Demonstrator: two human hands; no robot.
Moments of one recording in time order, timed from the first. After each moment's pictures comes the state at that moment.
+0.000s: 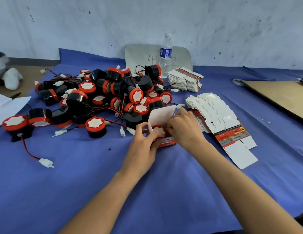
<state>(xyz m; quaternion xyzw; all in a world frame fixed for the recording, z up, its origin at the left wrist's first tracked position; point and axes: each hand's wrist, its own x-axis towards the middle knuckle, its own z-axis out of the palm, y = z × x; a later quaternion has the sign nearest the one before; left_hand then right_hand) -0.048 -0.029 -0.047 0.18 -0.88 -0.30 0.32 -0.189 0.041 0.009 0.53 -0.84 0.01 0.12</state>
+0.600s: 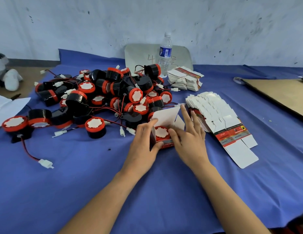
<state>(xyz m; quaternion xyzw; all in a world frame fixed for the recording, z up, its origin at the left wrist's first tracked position) -0.053 -0.030 -0.053 0.19 -0.86 -0.35 0.32 -0.174 0.072 -0.034 0.44 -0.85 0.27 0.10</state>
